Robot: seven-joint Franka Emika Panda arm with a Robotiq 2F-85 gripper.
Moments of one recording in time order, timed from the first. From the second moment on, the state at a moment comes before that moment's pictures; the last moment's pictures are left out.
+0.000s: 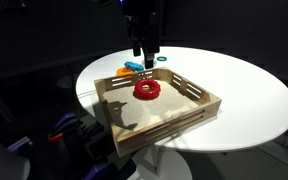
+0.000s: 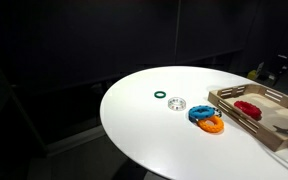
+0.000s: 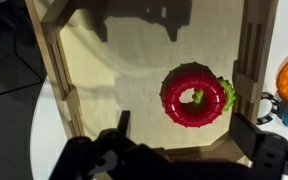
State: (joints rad) arm -0.16 -0.41 -0.01 -2.69 0.01 2.33 0.21
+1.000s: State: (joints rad) arm -0.17 -0.25 0.00 -2.68 -0.10 2.47 0.38
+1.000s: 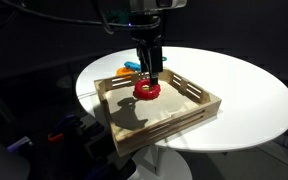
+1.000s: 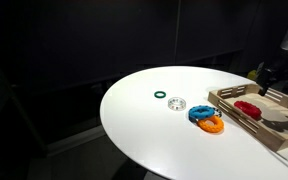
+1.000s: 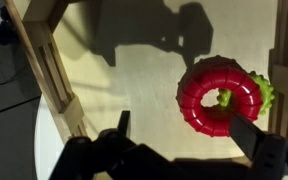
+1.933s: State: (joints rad) arm -0.15 -0.03 -0.01 -2.66 -0.13 2.67 0.39
